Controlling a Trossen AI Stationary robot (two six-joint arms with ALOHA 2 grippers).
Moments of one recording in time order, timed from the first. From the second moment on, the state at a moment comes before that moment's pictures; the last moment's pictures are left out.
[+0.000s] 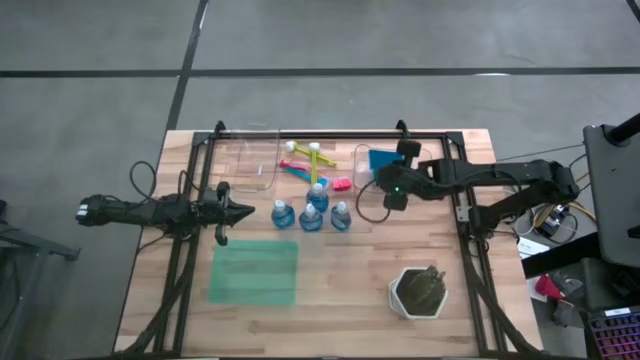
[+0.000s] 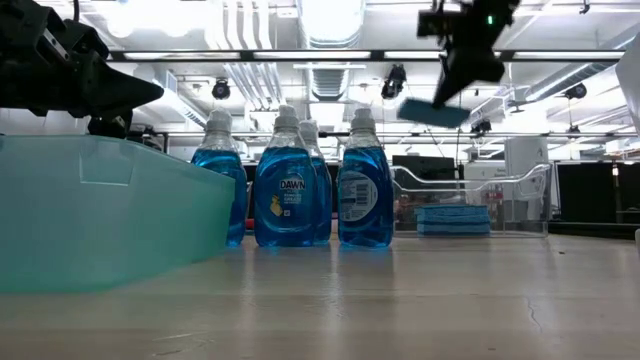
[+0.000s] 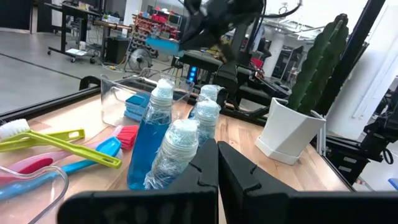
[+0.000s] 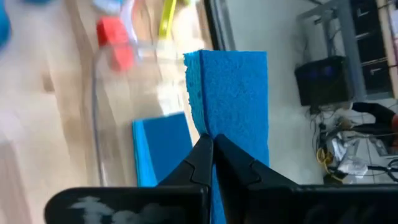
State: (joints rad) left arm -0.11 0.10 0.01 0.05 -0.23 -0.27; right arm -0.07 1.30 1.12 -0.88 0.66 -0.12
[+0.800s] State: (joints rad) left arm -0.11 0.10 0.01 0.05 -0.23 -0.27; right arm -0.32 1.34 0.78 -0.53 0.53 -0.27
